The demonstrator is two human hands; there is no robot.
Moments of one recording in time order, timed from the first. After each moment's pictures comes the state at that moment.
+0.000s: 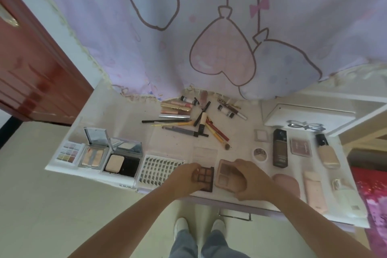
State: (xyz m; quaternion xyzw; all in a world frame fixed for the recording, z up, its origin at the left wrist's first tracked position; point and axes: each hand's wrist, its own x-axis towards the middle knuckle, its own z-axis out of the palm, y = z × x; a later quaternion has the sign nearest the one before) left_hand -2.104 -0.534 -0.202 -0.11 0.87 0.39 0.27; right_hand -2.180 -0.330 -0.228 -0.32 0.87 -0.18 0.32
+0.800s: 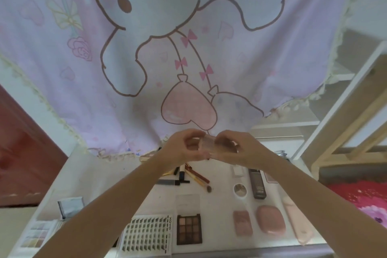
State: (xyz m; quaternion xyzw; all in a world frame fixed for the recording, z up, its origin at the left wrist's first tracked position) left_hand -2.198 -0.532 -0.055 0.07 0.79 0.60 0.11; right_hand -2.226 -0.344 -0.043 -0.28 0.87 -0.38 0.12
